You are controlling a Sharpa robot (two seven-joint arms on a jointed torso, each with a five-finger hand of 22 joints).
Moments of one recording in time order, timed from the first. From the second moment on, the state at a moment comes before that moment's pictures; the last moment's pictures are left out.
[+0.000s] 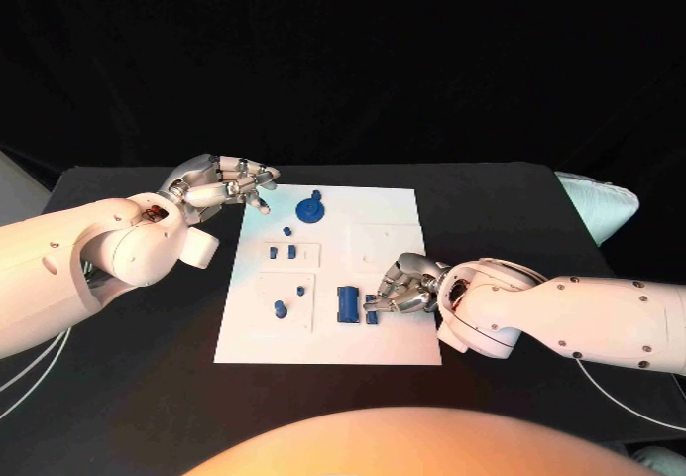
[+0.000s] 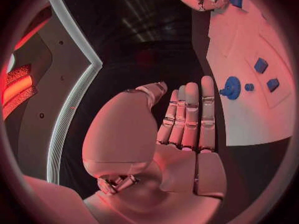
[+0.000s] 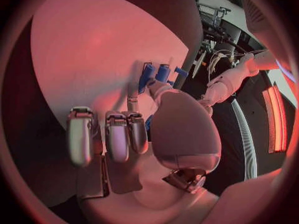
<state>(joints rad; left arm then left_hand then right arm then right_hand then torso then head) 1.22 -0.88 -0.04 1.47 -0.23 -0.12 0.23 1.39 -0.17 0.51 0.22 0.16 0.87 0.18 0.29 0.22 0.87 0.12 0.70 0.09 0.91 0.06 1.19 0.35 0.17 0.86 0.17 0.85 0.44 1.10 -0.90 -0.22 1.79 -1.04 -0.41 -0.44 1.24 -0.19 0.34 0.23 0.06 1.07 0.05 0.39 0.55 1.47 -0.02 1.57 1.31 1.47 -0.08 1.57 1.31 0.04 1.46 0.03 1.43 1.31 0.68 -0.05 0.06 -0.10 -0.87</state>
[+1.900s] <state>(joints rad) 1.22 -0.88 -0.05 1.47 -0.23 -0.12 0.23 1.39 -0.16 0.52 0.22 0.16 0.87 0.18 0.29 0.22 0.87 0.12 0.70 0.09 0.91 0.06 1.19 0.35 0.17 0.87 0.17 0.84 0.43 1.09 -0.95 -0.22 1.82 -1.04 -0.38 -0.38 1.24 -0.15 0.14 0.29 0.06 1.07 0.05 0.41 0.54 1.47 -0.02 1.57 1.31 1.47 -0.08 1.57 1.31 0.04 1.46 0.03 1.44 1.31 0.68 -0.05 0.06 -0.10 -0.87</state>
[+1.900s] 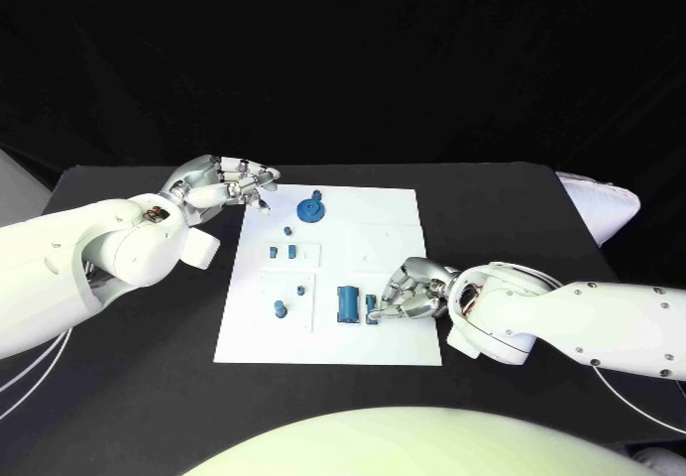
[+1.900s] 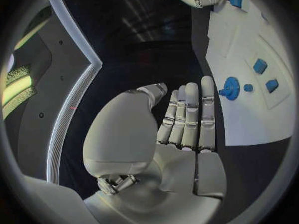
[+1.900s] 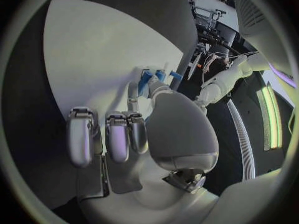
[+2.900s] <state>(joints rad) 1.22 -0.88 -0.05 1.47 -0.23 -0.12 0.23 1.39 -0.16 0.52 0.22 0.16 0.87 0.18 0.29 0.22 0.87 0.12 0.70 0.09 0.91 0.06 1.19 0.35 0.17 0.87 0.17 0.84 0.43 1.09 -0.93 -0.22 1.79 -1.12 -0.40 -0.42 1.30 -0.13 0.14 0.28 0.05 1.07 0.05 0.41 0.54 1.47 -0.02 1.57 1.31 1.47 -0.08 1.57 1.31 0.04 1.46 0.03 1.44 1.31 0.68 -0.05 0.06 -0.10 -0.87</state>
